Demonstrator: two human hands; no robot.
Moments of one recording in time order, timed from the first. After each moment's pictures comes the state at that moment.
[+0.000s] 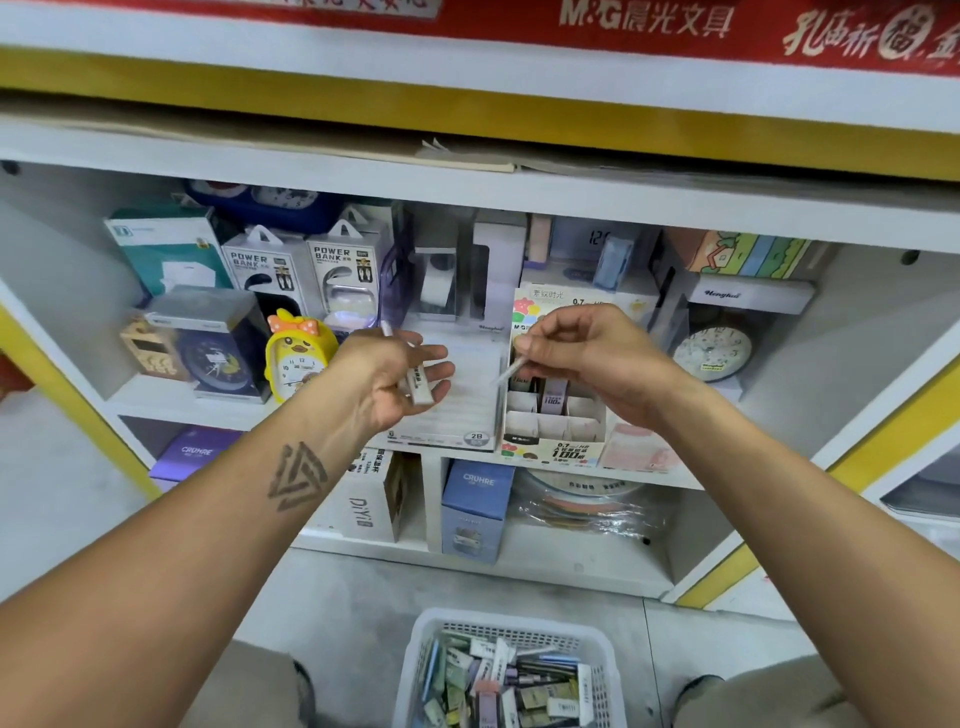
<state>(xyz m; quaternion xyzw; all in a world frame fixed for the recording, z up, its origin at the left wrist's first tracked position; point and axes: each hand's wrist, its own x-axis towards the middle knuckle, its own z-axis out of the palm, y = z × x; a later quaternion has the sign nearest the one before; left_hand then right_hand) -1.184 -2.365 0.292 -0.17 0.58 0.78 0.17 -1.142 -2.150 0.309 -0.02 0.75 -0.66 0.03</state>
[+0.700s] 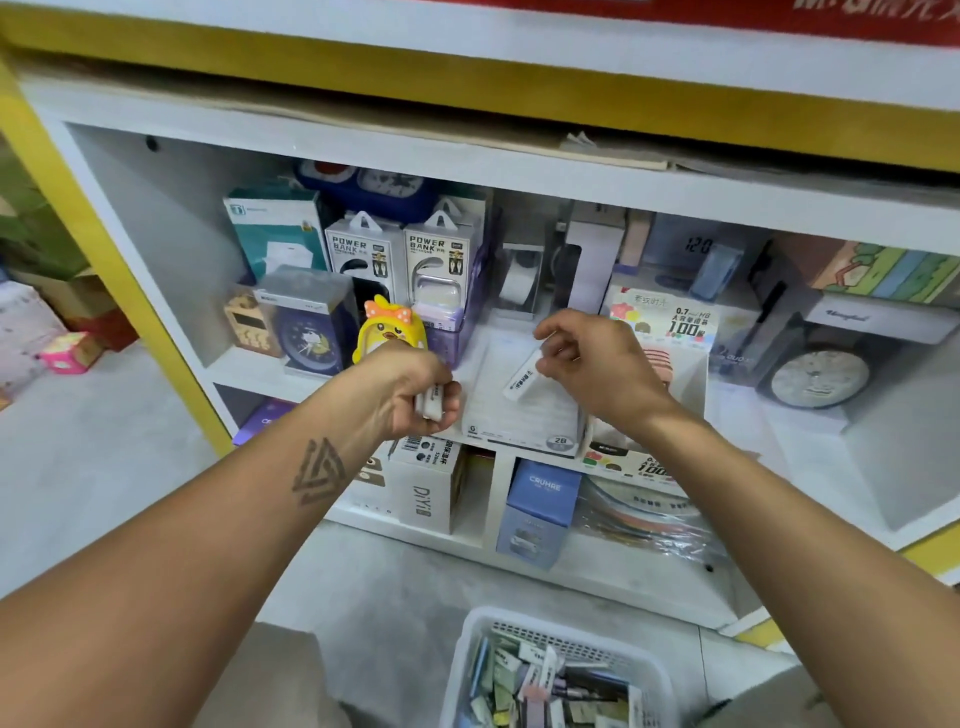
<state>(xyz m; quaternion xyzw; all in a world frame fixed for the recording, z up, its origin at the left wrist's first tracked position) -1.181 -2.429 0.283 -0.22 0.67 0.67 0.22 -1.181 -2.224 0.276 -0.09 0.93 -0.35 -0.11</state>
